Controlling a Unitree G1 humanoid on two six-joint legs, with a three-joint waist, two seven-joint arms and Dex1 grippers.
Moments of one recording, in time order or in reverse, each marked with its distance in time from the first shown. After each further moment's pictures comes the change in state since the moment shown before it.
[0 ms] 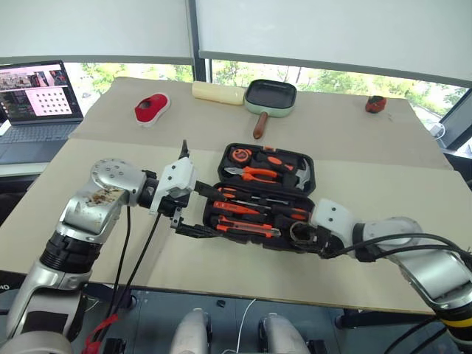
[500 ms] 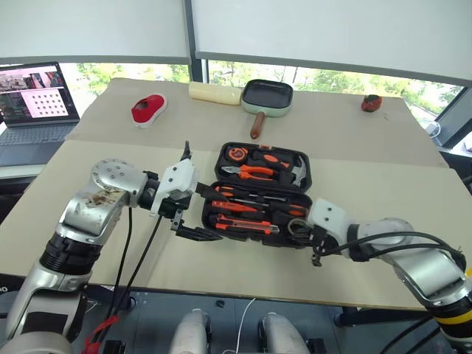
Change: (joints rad) left arm 0.015 0.008 0.001 -0.047 -0.016 0.027 -0.008; right arm -0.020 0.049 0.054 0.116 -0.020 -0.063 -0.050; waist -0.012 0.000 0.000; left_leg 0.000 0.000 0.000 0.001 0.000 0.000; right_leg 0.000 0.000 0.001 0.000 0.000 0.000
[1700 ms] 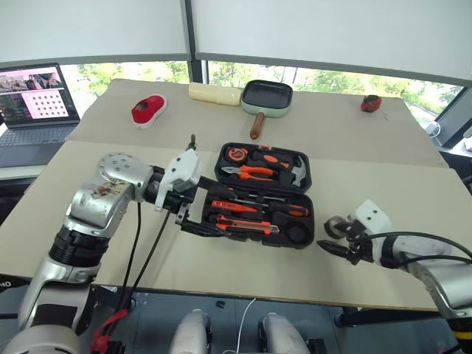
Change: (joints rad) left arm -0.056 -0.051 0.010 0.016 -0.042 0.065 -0.023; right arm 0.178 0.036 -0.240 0.213 0.049 -0.066 -0.092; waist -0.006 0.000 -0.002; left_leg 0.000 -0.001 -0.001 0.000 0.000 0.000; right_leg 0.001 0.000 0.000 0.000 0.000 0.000
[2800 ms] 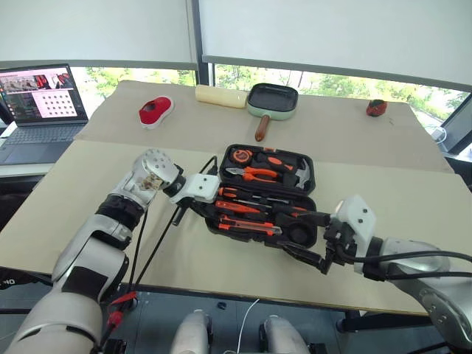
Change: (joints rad) left arm -0.269 -0.170 -0.274 0.821 0.425 -0.641 -0.113; right arm 0.108 0.063 -0.160 -0.513 0.352 0.155 -0.152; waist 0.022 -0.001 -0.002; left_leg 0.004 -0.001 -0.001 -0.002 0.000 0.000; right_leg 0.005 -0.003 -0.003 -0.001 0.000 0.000
